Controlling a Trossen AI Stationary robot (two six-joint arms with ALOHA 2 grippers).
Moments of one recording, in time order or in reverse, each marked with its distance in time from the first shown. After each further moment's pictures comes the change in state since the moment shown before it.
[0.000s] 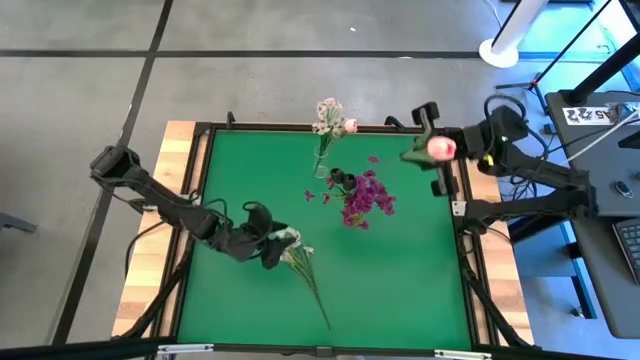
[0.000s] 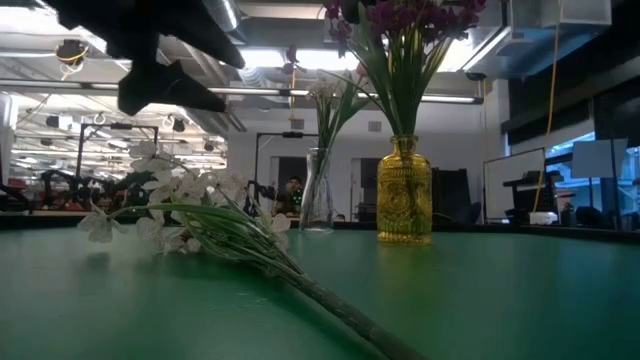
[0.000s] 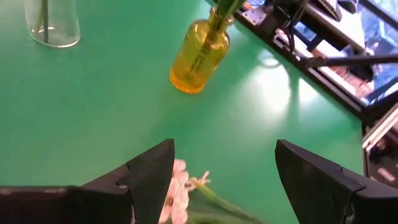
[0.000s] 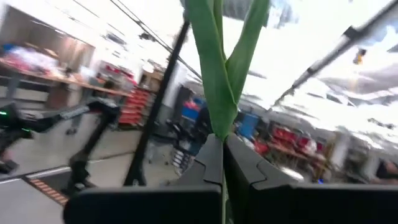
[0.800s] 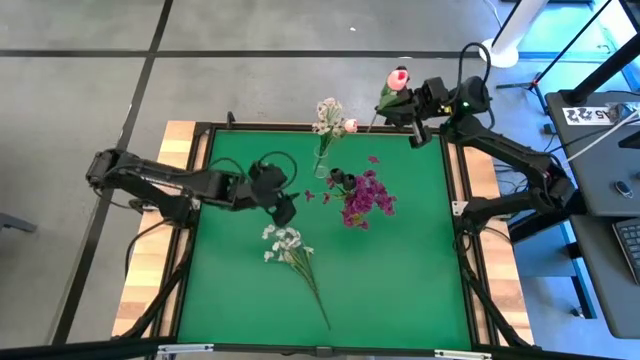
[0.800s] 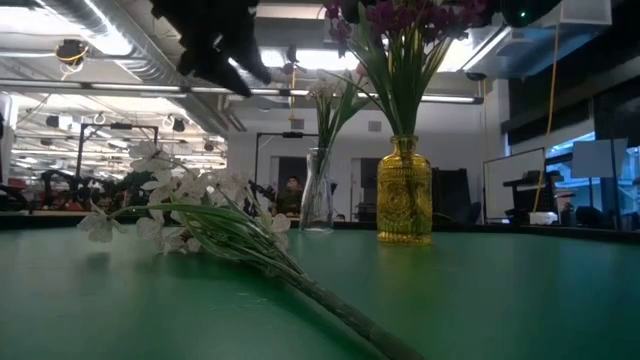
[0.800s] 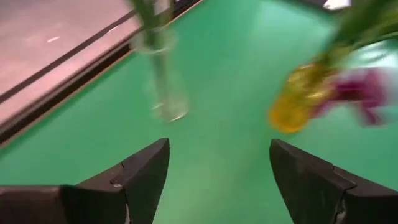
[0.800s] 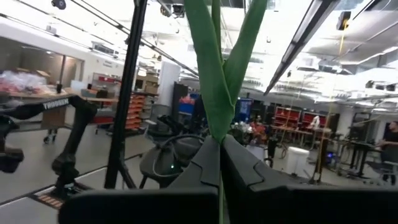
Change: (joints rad) left arm 0.378 -0.021 0.313 -0.494 0.116 0.441; right arm -0.432 0.305 0.000 0.494 -0.341 0.441
